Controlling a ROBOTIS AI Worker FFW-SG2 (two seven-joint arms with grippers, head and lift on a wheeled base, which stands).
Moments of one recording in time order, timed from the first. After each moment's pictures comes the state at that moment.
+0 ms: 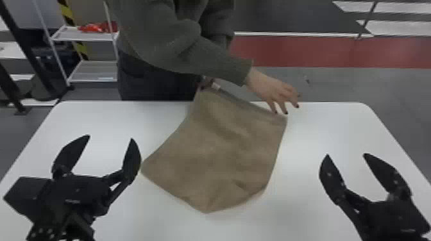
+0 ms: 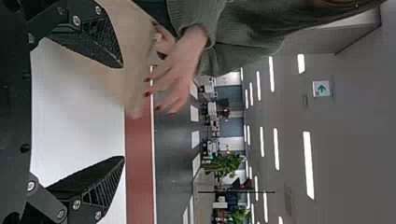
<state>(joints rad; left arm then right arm) 0.55 0.31 -0.07 -2.15 0.16 -0.04 0.17 0.74 -0.15 -0.10 -2.28 -0.22 -0.03 0.07</state>
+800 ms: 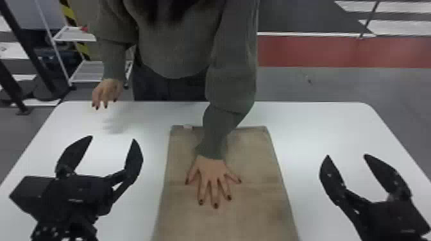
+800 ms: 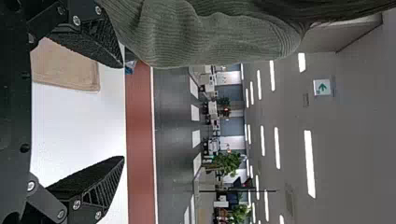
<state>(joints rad) 0.54 0.31 -0.07 -2.14 0.17 -0.04 0.17 0.74 -0.14 -0.09 -2.27 -0.22 -0.03 0.07</state>
